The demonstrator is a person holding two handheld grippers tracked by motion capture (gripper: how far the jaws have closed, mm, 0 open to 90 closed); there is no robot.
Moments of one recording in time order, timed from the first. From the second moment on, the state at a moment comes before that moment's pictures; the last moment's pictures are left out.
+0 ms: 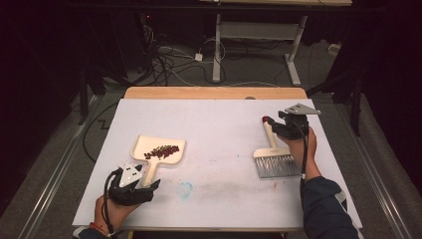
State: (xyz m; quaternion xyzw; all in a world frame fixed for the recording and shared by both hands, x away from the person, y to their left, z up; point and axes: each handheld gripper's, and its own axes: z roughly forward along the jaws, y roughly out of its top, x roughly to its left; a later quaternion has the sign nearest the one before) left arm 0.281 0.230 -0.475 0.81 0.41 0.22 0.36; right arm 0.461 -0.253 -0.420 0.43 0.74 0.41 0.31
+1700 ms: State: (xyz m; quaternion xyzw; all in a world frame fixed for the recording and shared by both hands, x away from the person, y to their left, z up) left arm 0.281 0.223 -0.476 0.82 0.37 0.26 0.36; right arm 0.400 -0.227 -0.373 0.34 0.73 0.49 0.33
